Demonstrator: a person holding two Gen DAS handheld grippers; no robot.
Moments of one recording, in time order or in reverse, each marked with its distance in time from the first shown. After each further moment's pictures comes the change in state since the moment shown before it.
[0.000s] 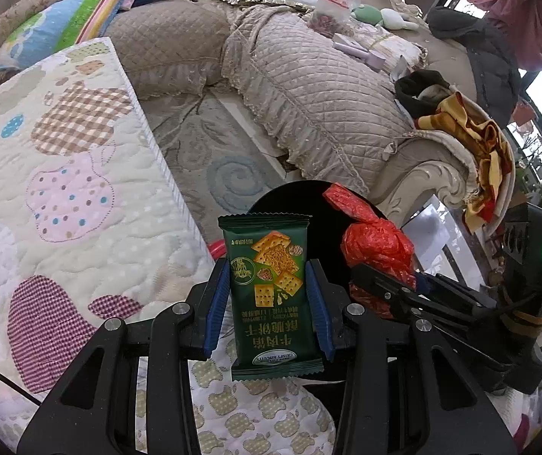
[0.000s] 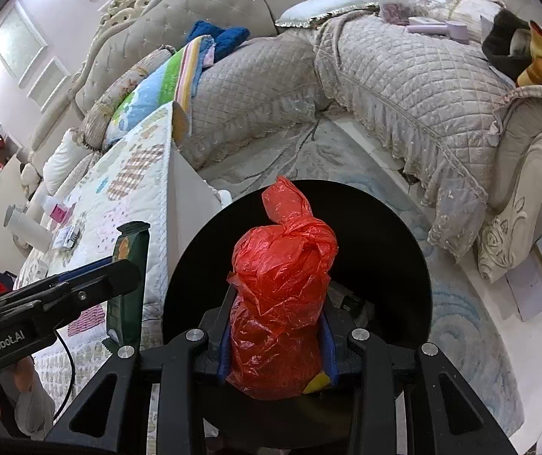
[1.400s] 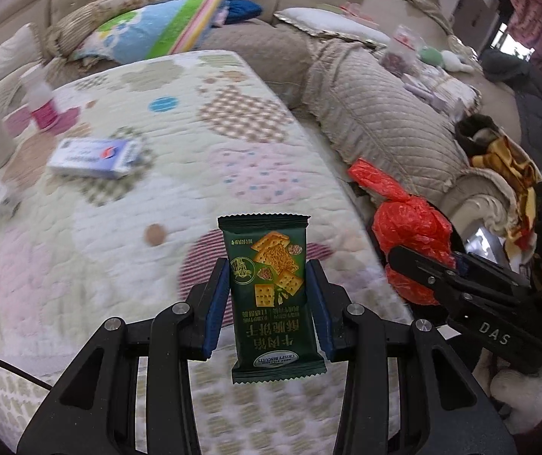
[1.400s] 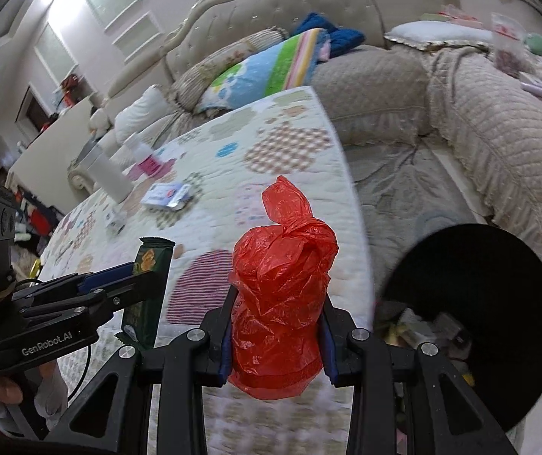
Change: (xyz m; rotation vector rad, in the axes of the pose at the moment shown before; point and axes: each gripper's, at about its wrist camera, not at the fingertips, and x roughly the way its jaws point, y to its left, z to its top) left arm -0.094 0.096 -0.051 -0.113 -0.107 0.186; right arm 0.004 0.138 -0.015 -0.252 -0.008 0.183
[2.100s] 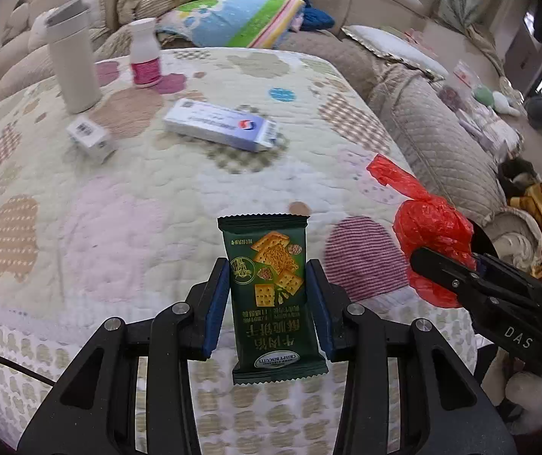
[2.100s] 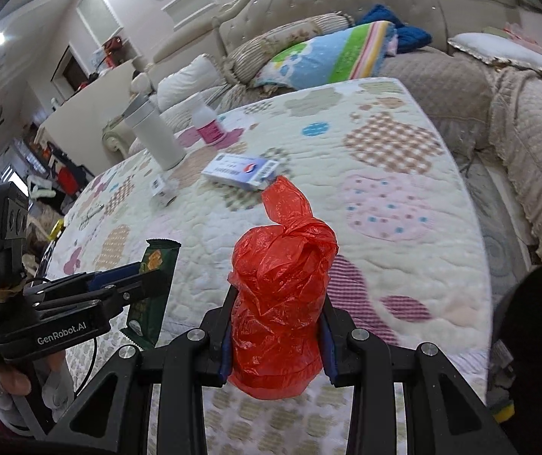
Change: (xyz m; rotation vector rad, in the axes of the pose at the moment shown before) left arm -0.032 0.108 -0.031 -0.181 -0.029 0.115; right arm 0.049 0.092 0.004 -0.154 0.068 0.117
